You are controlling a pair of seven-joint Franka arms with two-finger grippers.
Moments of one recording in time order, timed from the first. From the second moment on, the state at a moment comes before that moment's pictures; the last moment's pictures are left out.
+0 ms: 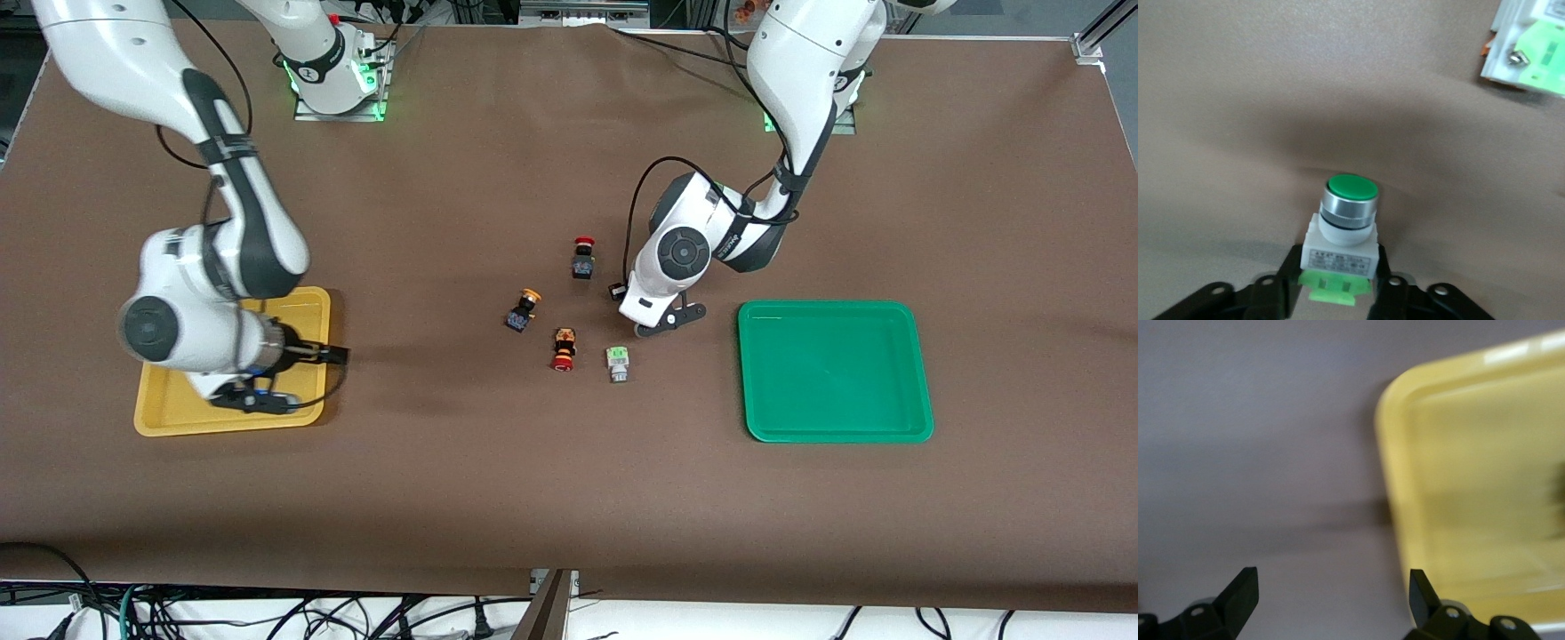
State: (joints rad) left arm -0.59 0.65 -0.05 -1.81 -0.26 2.30 -0.81; right arm 0.10 0.58 0.13 -1.63 0.02 2.05 0.38
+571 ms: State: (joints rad) left arm -0.38 0.62 0.04 -1.59 -0.14 1.93 -0.41; right arm 0.44 0.67 0.14 -1.63 0.02 2.30 0.98
